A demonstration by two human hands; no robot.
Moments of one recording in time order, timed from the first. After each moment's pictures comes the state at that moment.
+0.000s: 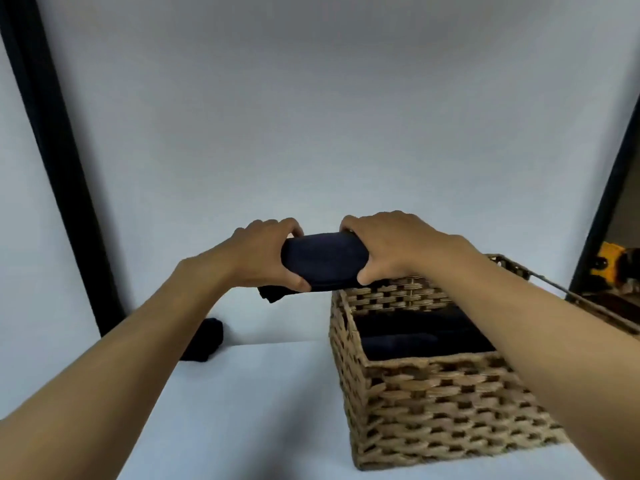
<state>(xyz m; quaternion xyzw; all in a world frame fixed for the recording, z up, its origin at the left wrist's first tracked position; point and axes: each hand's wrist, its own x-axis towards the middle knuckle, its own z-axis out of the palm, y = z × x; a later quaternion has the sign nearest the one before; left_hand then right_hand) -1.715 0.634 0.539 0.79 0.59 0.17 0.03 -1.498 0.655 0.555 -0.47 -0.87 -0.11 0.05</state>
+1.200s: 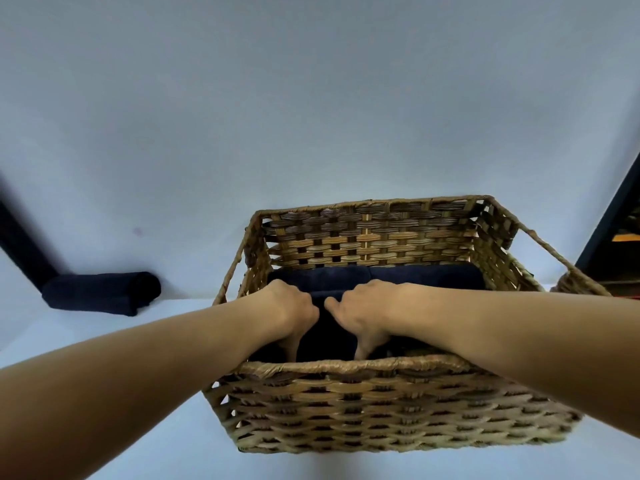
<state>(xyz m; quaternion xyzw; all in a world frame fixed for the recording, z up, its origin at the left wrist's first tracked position) -1.519 0.710 0.410 0.78 0.52 -0.36 0.00 -1.390 0.736 0.408 -0.28 -0.92 -0.02 -0.25</state>
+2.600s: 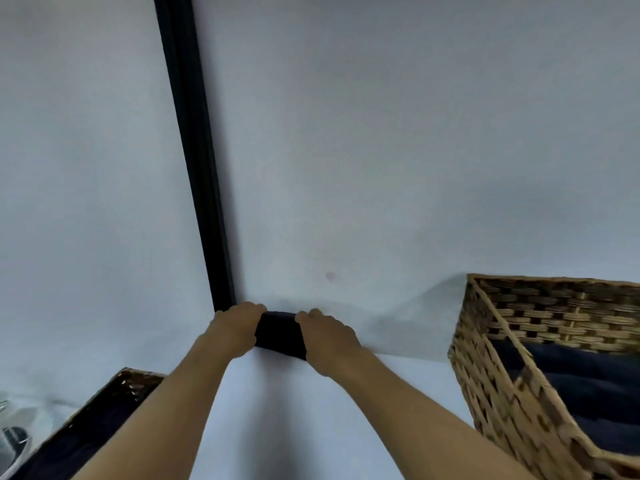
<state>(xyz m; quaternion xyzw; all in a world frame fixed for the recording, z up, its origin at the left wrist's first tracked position) -1.958 0.670 0.363 0.62 0.78 0.00 0.01 -1.768 0.693 0.380 -0.40 -0.91 0.07 0.04</state>
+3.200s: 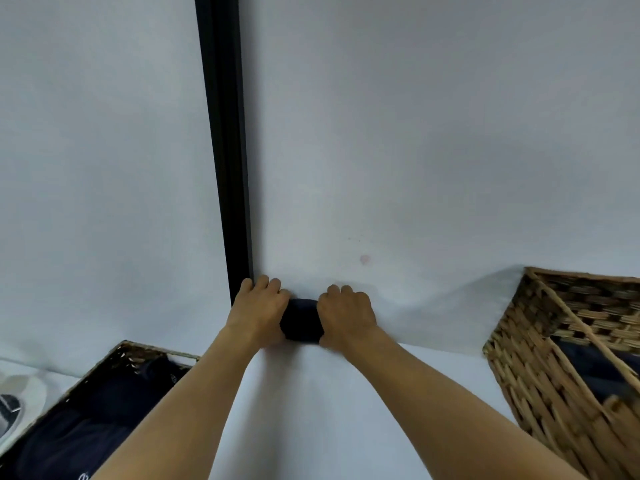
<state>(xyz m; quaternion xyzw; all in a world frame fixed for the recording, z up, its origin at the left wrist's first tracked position) -1.970 0.687 0.338 0.66 0.73 -0.04 -0.17 -1.819 0.727 0.360 -0.43 -0.89 -0.15 -0.02</state>
